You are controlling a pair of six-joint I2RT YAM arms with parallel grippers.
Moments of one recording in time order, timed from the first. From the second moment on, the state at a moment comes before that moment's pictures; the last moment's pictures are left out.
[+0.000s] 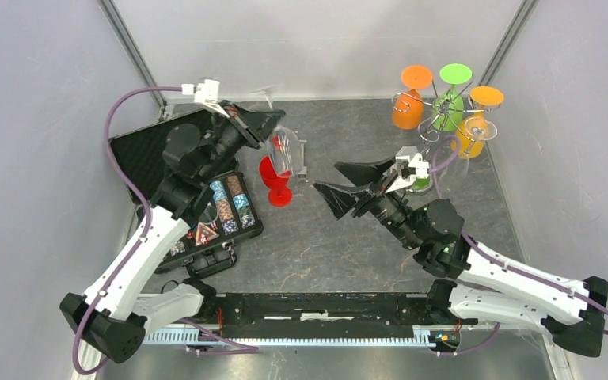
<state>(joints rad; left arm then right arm) -0.48 1.06 1.14 0.09 0.25 -0.64 1.09 0.84 0.80 0.39 0.24 0.25</state>
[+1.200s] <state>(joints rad) -0.48 0.90 0.98 0.40 -0.14 -1.05 1.09 1.21 0.90 0.84 0.27 0.88</state>
